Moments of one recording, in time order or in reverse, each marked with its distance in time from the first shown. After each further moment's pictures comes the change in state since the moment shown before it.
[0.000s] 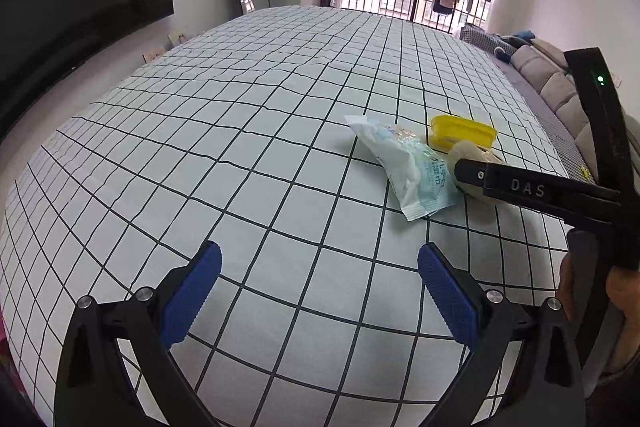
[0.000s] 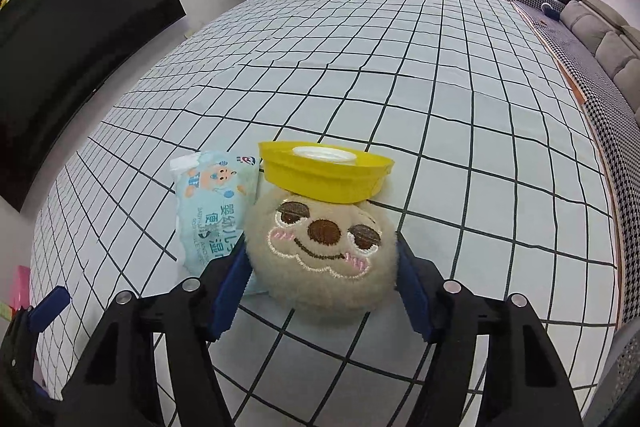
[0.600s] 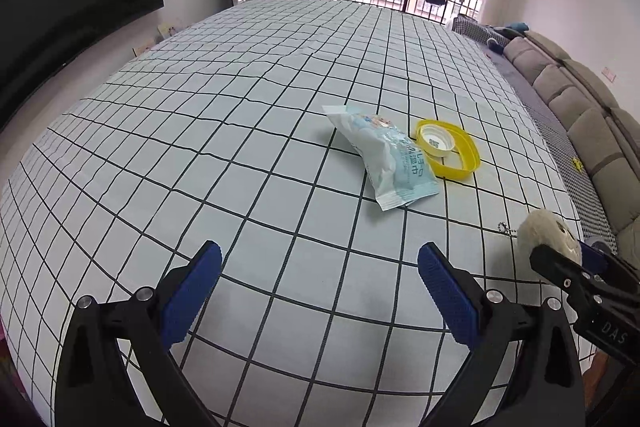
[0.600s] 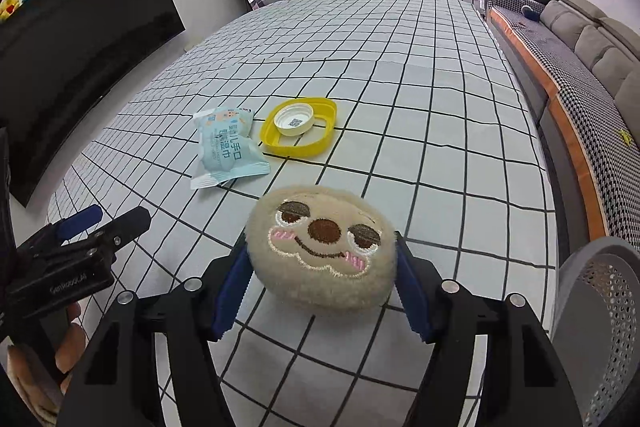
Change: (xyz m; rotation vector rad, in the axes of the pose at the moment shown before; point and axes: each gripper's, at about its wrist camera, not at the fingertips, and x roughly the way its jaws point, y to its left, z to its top) left arm -0.004 -0.016 0.001 0.012 0.044 -0.031; right arm -0.089 -0.030 -0.086 0.032 -0.071 -0.022
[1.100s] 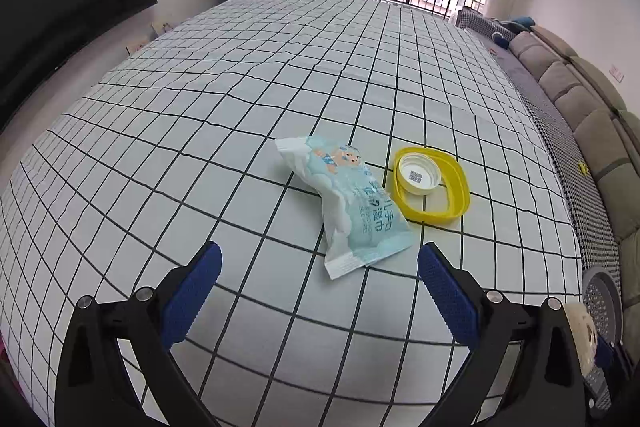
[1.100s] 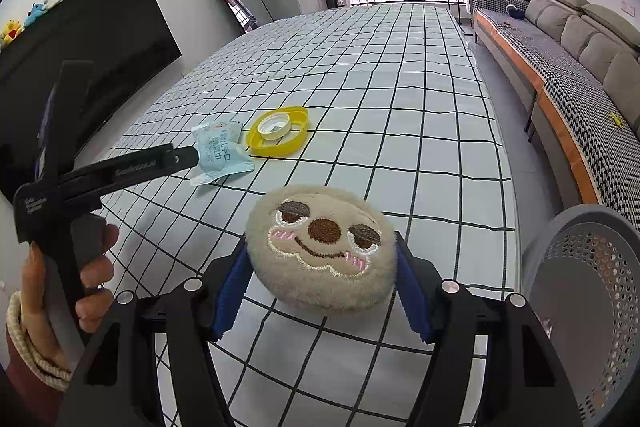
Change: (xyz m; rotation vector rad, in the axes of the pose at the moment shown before) left arm 0.037 -0.039 0.048 -0.012 0.037 0.023; right arm -0.038 -0.025 -0.023 0.059 -0.073 0.016
